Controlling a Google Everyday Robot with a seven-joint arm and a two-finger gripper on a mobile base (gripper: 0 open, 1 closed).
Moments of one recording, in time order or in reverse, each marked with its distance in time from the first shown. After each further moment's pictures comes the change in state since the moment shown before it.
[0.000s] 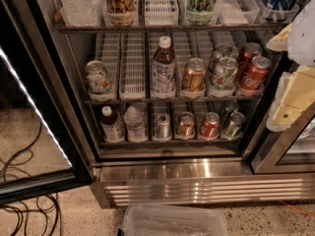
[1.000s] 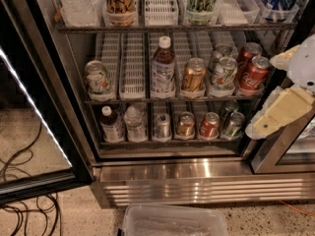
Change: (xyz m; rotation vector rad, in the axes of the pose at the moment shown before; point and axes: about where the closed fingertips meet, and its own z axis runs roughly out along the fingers) arm -0.002 0.010 0.026 0.037 -0.213 0.232
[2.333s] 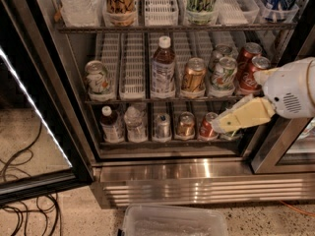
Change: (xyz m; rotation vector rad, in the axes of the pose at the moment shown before) arm -0.018 0.000 0.050 0.032 -0.281 0.257
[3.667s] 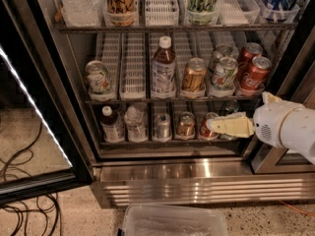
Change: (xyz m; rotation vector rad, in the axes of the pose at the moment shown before) arm 0.054 -0.050 0.055 0.297 -0.228 0.210
